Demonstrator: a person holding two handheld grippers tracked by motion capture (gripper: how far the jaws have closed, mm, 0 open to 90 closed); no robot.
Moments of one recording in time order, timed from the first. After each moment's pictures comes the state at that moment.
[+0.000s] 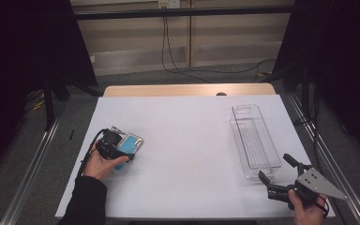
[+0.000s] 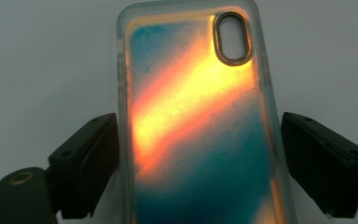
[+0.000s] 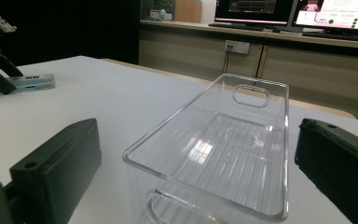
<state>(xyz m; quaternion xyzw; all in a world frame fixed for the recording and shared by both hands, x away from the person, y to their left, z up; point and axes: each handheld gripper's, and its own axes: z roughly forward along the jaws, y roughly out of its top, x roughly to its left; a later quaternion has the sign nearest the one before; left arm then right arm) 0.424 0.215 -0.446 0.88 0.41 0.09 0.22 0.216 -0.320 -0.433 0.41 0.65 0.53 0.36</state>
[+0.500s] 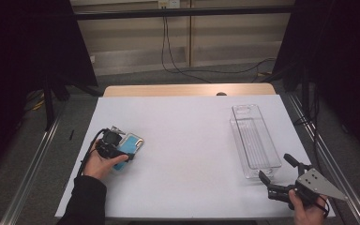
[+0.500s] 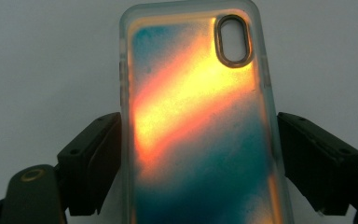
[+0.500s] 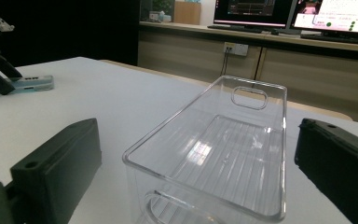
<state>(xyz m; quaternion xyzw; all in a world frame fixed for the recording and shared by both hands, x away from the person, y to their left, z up) 0.424 0.216 -0.445 0.88 0.41 0.09 0.23 0.216 -0.320 -0.433 0.41 0.65 0.53 0.36</state>
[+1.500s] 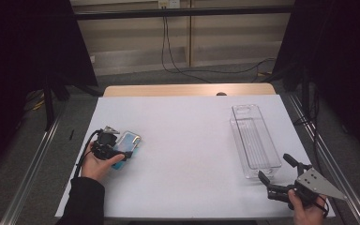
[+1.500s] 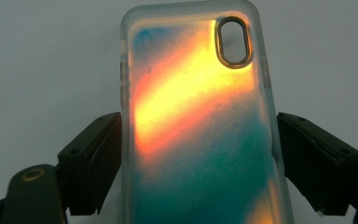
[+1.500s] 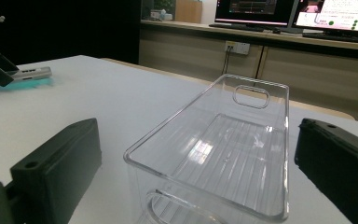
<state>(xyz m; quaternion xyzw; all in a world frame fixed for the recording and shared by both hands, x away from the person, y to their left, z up) 0.414 0.226 -0.435 0.85 0.44 0.11 0.28 0.216 -0.319 -0.433 0.41 0.65 0.53 0.36</state>
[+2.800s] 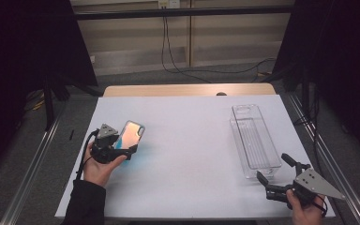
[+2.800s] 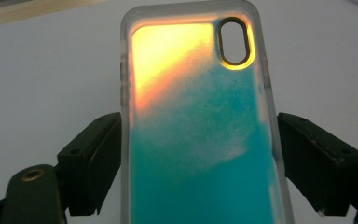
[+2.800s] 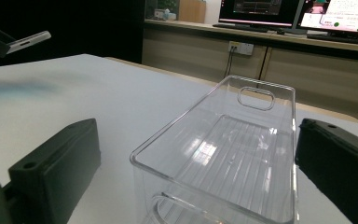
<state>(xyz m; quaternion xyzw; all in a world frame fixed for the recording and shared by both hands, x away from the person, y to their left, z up) 0.378 0.206 -0.400 0.81 0.41 0.17 0.38 0.217 -0.316 -0.432 0.40 0.66 0.53 0.36</state>
